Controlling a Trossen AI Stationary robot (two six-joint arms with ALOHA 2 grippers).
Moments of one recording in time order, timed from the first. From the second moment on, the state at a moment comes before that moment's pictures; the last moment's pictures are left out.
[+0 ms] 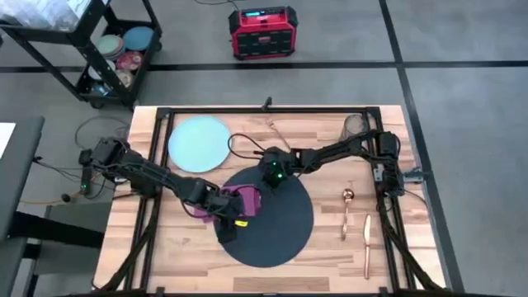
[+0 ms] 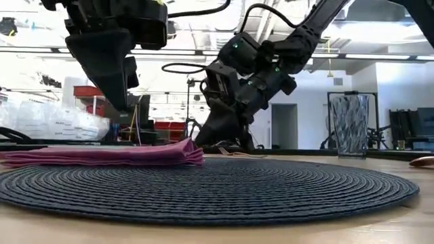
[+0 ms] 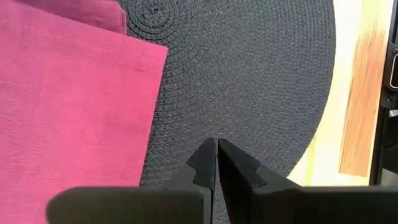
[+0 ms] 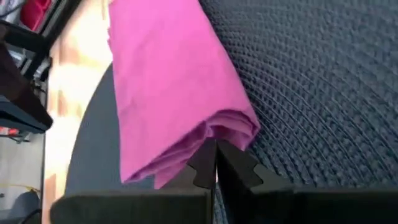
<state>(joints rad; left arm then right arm) -0.34 1.56 0.99 -0.51 0.02 -0.60 -0.13 2.02 1.12 0.16 -0.40 0.56</state>
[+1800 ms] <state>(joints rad) -0.26 1.49 0.77 -0.95 -0.25 -0.61 0.02 1.99 1.27 -0.01 -0.33 0.52</state>
